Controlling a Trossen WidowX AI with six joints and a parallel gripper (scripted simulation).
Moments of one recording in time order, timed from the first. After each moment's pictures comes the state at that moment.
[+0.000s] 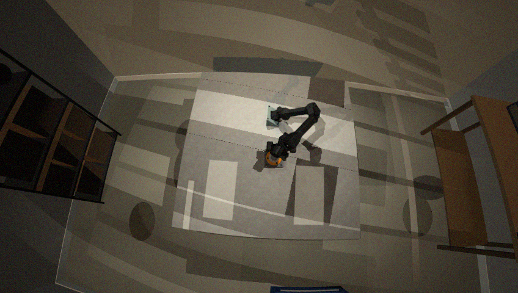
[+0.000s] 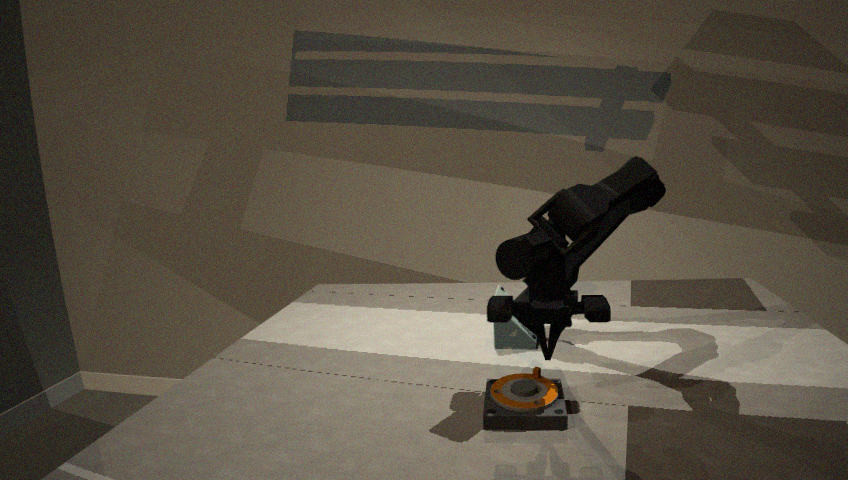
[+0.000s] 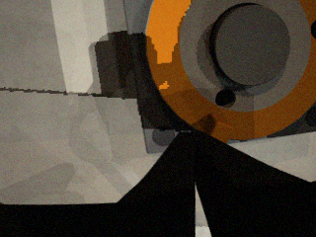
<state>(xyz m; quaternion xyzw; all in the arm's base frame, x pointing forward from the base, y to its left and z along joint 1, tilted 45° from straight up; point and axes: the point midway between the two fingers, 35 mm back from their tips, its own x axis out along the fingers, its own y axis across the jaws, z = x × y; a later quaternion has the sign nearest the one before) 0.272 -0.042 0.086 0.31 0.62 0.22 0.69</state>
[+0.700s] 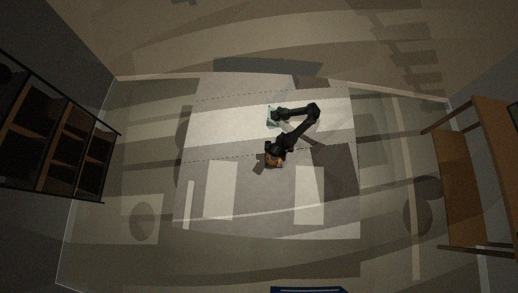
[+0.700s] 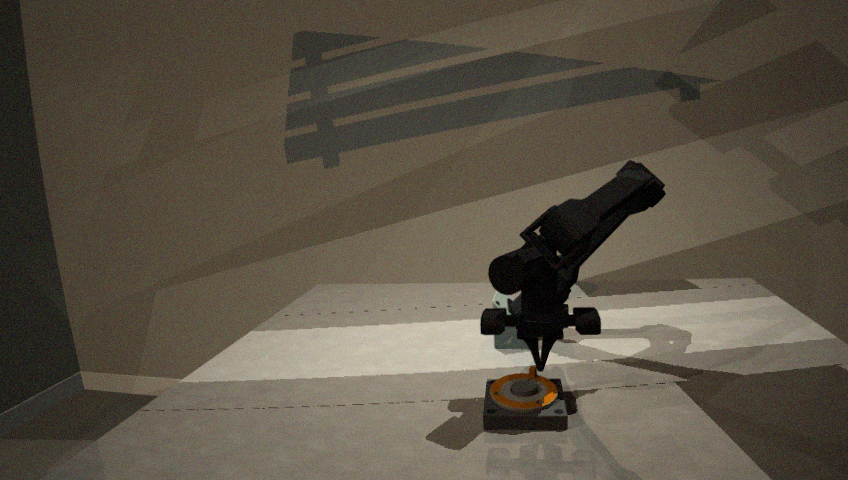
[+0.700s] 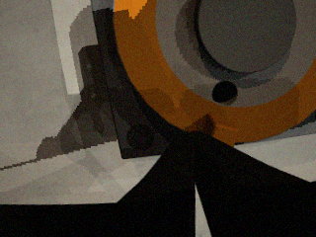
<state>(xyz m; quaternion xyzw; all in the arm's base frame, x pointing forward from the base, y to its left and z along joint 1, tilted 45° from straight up) 0.262 -0.031 0.059 0.31 0.62 0.22 0.69</state>
